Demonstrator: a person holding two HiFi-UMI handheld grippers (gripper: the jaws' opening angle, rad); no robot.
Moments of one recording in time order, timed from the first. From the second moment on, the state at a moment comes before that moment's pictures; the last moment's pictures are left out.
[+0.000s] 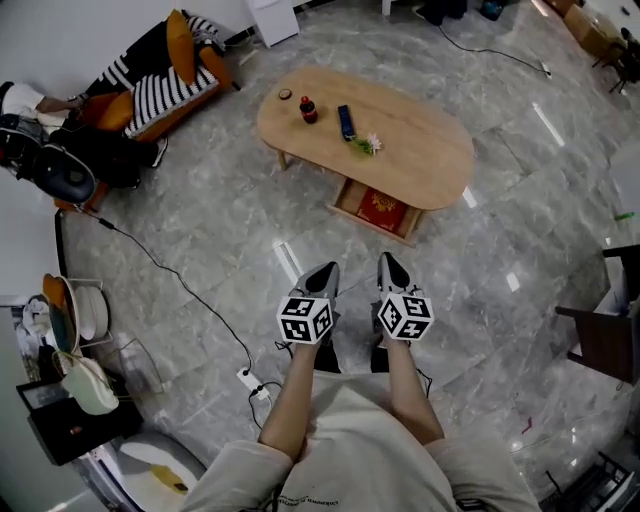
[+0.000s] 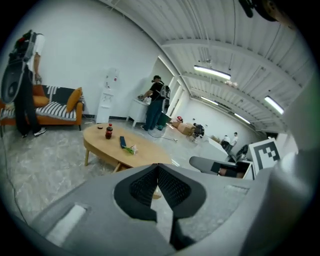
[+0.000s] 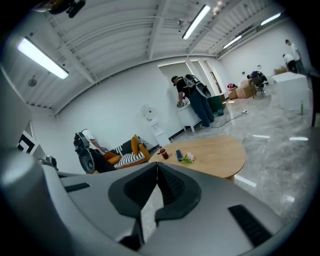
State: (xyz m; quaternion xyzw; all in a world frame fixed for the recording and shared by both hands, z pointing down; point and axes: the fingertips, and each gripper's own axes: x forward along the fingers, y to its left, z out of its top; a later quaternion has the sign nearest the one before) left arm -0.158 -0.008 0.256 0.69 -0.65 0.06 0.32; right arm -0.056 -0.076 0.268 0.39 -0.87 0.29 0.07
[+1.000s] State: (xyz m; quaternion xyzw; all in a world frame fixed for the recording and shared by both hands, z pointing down) left arm -0.181 -0.092 0.419 0.79 -0.57 0.19 0.12; right arm 0.016 -0.096 0.449 0.54 -0.79 0.25 0.09
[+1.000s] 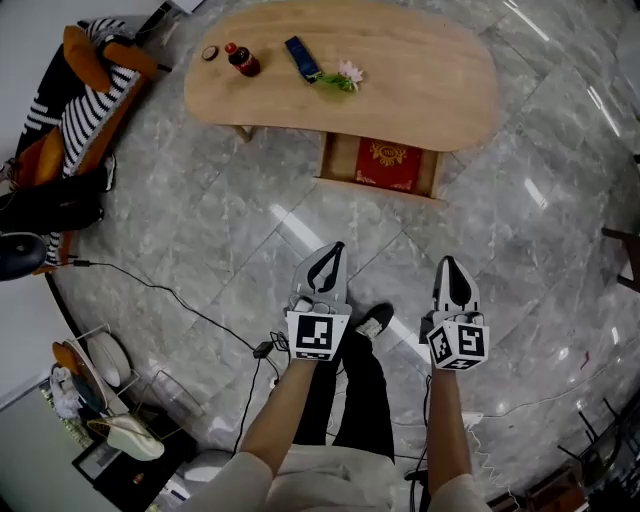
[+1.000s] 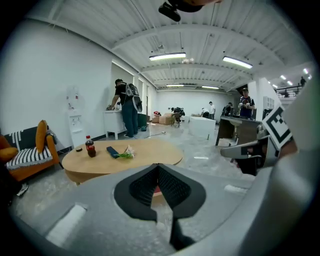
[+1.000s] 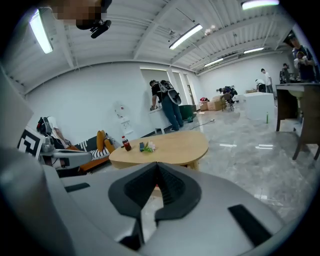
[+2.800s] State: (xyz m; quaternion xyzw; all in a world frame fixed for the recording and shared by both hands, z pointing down) left arm -0.256 -0.201 0.724 0.79 -0.60 0.05 0.09; right arm -0.008 -0.192 0.713 0.54 -0.84 0.09 0.04
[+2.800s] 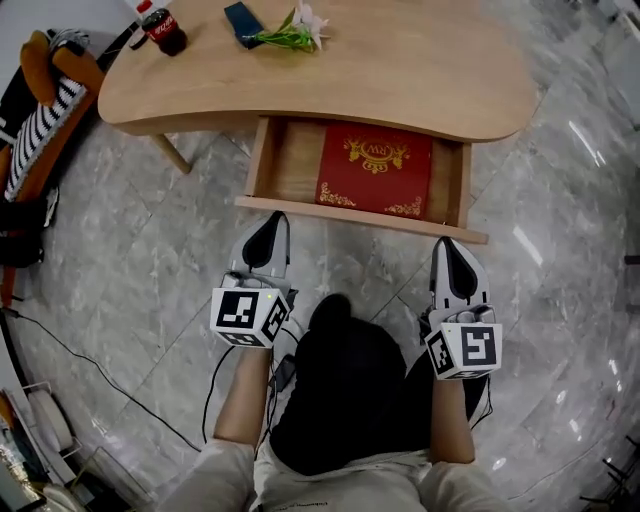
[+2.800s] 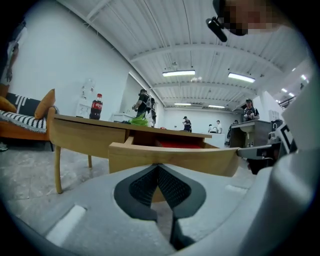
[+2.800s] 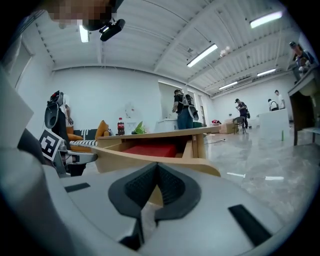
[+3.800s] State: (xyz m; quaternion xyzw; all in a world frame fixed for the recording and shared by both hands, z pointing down) left arm -0.256 -0.253 0.703 0.80 -0.60 0.02 0.06; right arm -0.006 -0.240 0.700 0.63 -0.78 0.04 0.04
